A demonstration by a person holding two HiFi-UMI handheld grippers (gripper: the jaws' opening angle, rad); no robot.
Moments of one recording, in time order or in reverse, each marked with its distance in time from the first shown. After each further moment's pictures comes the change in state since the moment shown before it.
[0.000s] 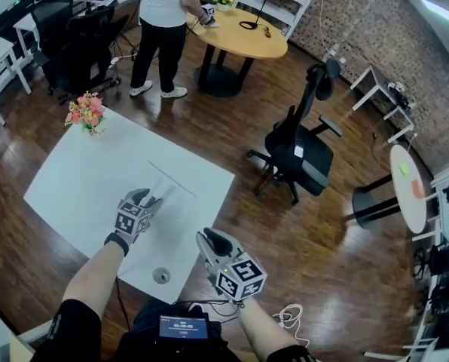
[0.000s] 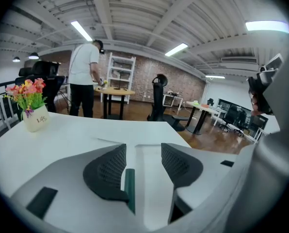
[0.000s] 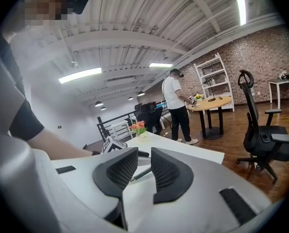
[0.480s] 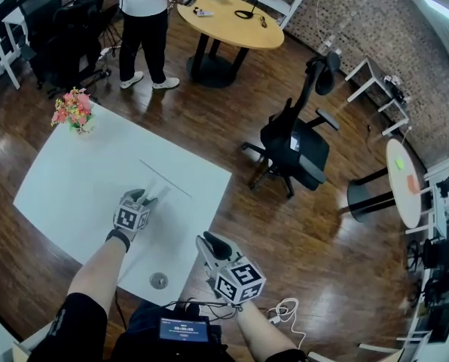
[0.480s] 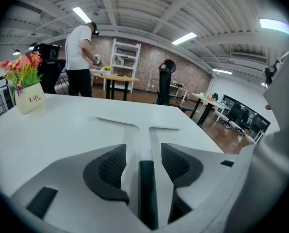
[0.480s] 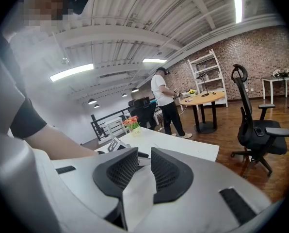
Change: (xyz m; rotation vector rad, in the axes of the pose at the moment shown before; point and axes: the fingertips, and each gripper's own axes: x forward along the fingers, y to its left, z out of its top) left arm 0.059 0.033 -0.046 -0.051 0.136 0.018; right arm 0.017 -0.025 -0.020 0.044 0.047 -0.062
